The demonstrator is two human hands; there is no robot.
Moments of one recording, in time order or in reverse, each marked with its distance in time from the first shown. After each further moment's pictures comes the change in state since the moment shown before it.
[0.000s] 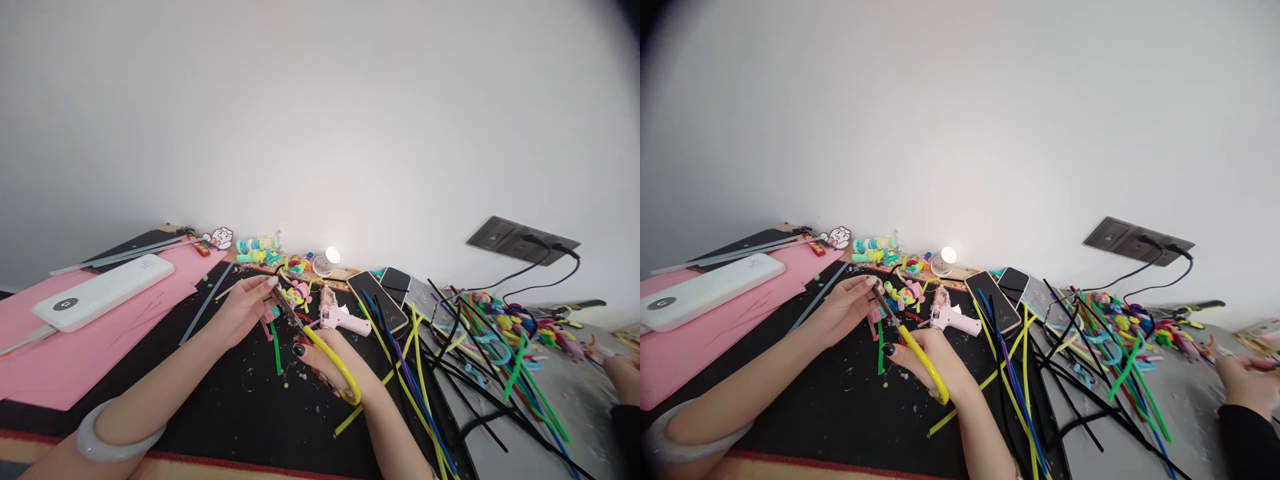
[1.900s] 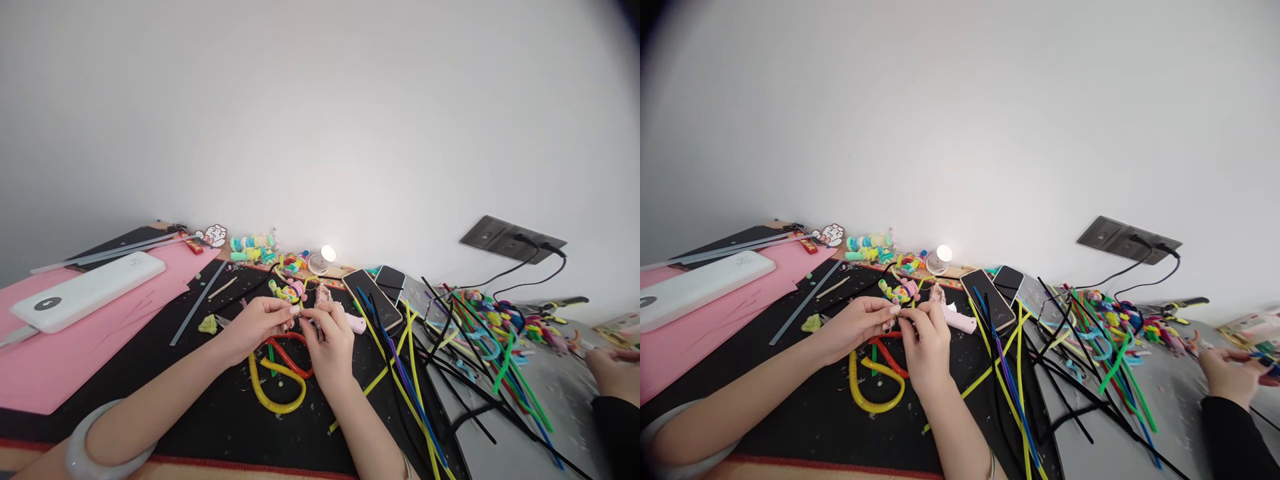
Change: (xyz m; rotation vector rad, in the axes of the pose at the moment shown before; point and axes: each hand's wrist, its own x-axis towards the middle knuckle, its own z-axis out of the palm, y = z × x) left_hand -0.016 -0.021 0.014 0.329 -0.187 -0.238; right_hand 0.018 0.005 0.027 -0.394 0.911 -0.541
